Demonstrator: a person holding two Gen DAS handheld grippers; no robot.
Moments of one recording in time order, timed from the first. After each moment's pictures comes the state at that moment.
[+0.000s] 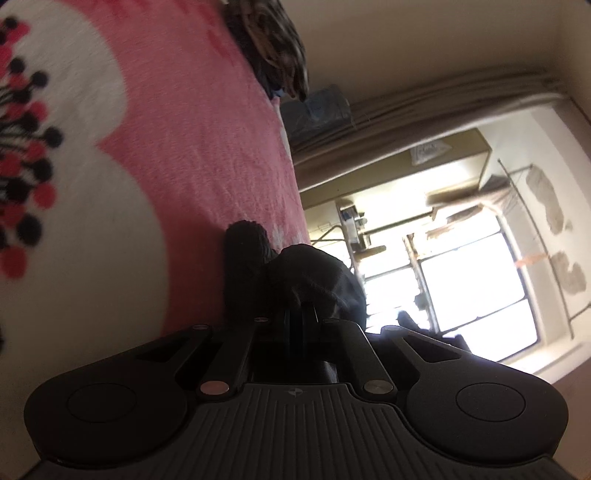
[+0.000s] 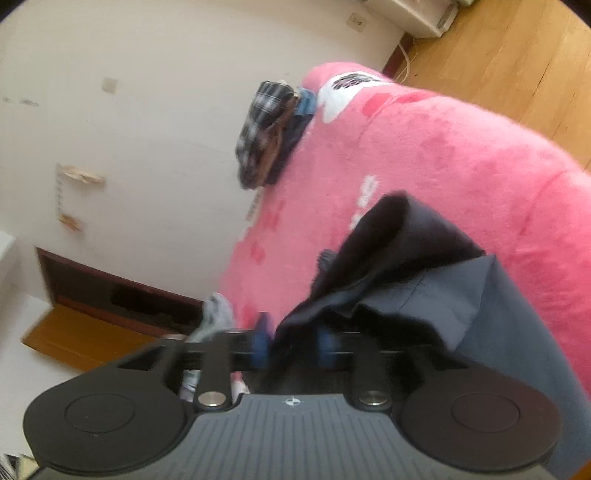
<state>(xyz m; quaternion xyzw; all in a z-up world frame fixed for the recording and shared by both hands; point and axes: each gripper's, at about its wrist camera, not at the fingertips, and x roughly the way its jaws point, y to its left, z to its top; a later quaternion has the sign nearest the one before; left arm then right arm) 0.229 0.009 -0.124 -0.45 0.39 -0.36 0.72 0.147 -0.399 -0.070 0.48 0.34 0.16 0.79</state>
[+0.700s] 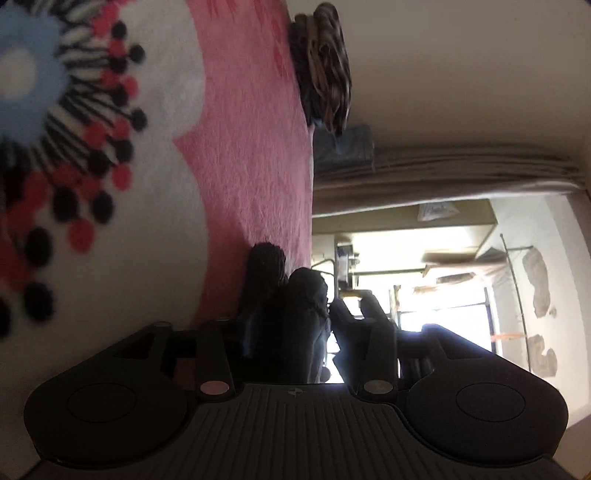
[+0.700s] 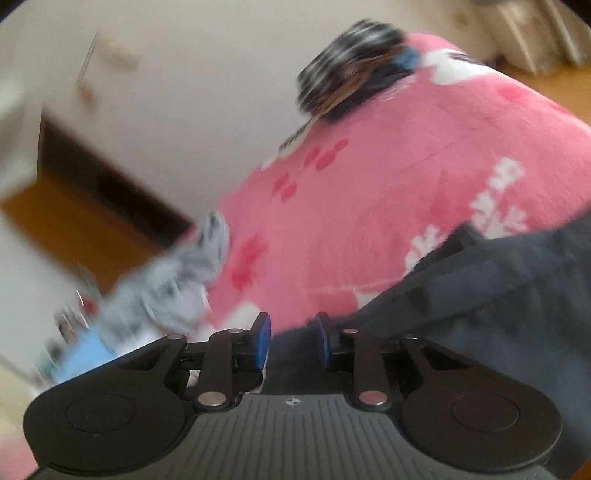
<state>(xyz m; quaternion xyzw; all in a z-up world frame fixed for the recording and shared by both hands) 0.225 0.035 -0.139 -0.56 0.39 -0.30 0.67 0.199 -0.307 -0.057 0.35 0.37 0.23 0.83</state>
